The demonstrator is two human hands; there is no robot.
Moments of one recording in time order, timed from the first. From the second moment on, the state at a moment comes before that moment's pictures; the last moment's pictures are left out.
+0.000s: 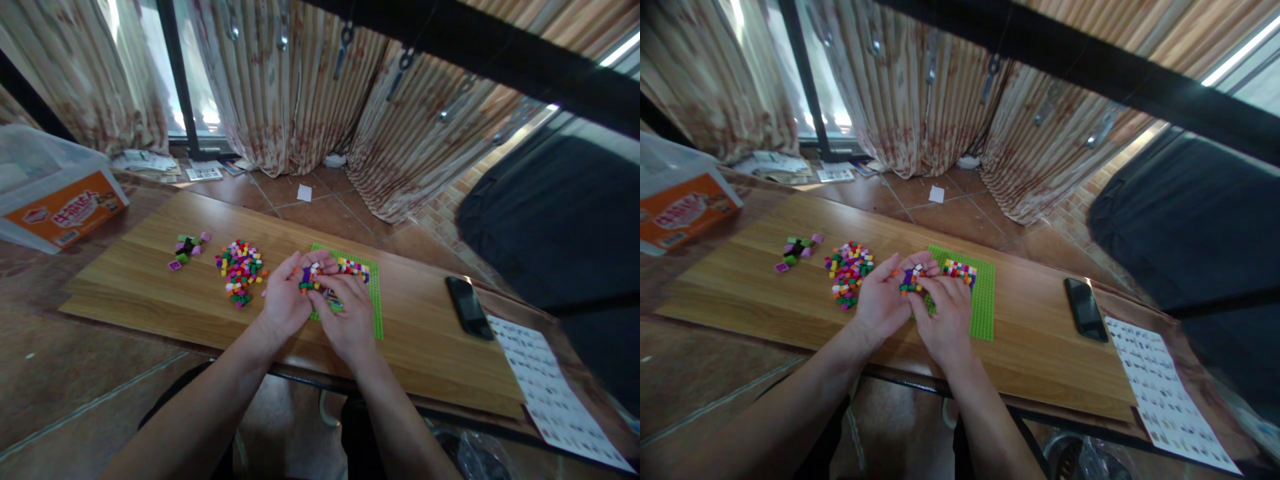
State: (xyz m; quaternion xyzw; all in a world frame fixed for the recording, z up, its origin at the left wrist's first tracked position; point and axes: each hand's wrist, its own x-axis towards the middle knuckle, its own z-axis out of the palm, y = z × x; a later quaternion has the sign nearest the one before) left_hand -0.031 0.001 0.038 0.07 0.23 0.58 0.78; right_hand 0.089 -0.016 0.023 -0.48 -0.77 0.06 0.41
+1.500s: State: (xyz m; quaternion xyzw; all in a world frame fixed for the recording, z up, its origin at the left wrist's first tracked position) left_hand -0.034 0.004 0.031 0.05 0.22 0.60 0.77; right_hand 0.129 0.008 0.020 -0.53 -0.58 0.16 0.59
